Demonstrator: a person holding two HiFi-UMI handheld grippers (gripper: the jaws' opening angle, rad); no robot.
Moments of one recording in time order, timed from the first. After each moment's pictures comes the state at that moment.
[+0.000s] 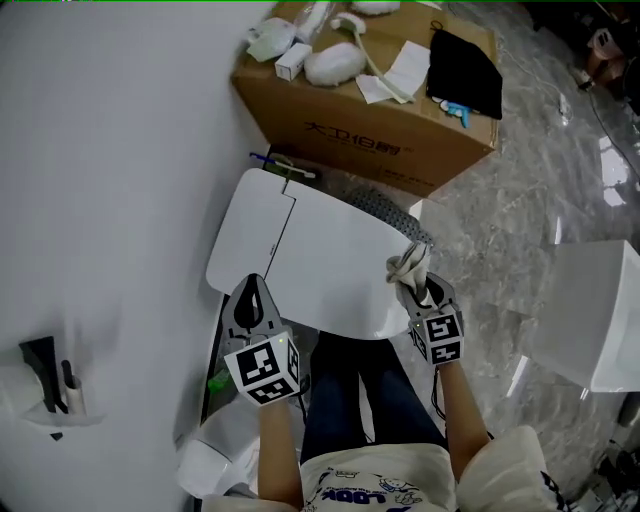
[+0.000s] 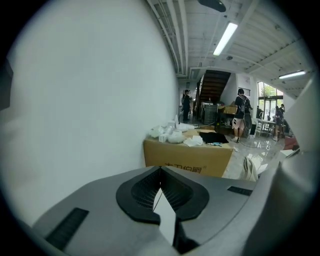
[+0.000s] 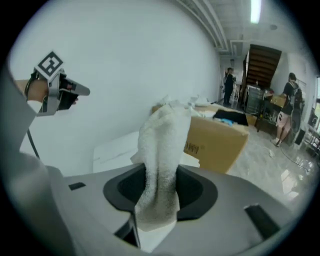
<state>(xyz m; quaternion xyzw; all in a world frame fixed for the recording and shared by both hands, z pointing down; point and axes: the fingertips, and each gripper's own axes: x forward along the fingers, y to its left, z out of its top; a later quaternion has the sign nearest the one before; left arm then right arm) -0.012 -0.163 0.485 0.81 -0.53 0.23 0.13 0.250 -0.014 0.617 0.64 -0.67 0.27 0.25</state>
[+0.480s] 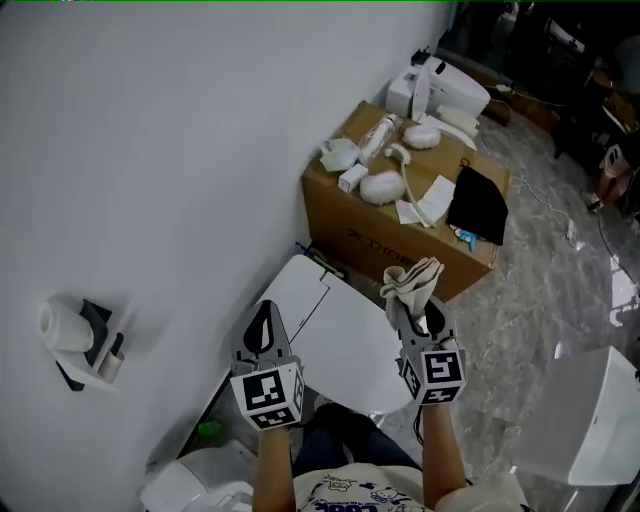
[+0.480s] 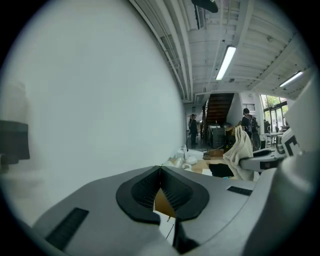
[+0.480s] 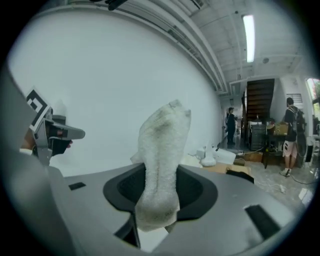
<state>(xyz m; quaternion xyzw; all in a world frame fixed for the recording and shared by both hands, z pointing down) -0.050 -0.169 0.274 0.81 -0.58 0.11 0.06 0.198 -0.123 0.308 0.67 -0.73 0.09 0.10</state>
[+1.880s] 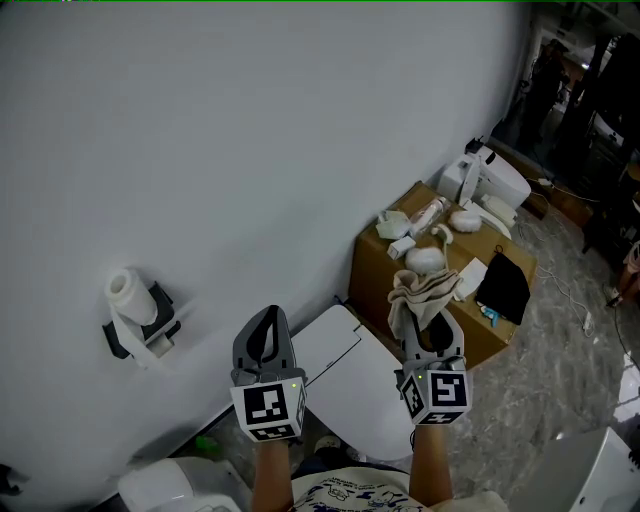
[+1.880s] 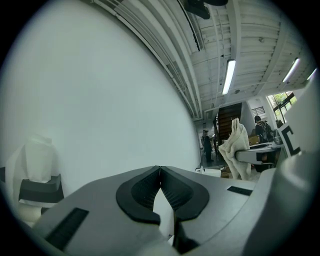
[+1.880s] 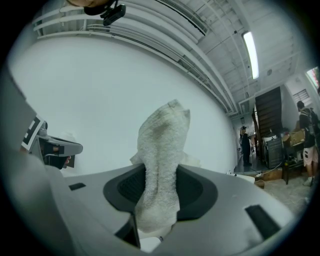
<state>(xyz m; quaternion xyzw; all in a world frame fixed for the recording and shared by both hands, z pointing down) -0.151 -0.132 0.128 0.76 -0.64 0.01 -0.04 0.088 -0.137 0.135 0.63 -0.78 -0.02 -0.02</state>
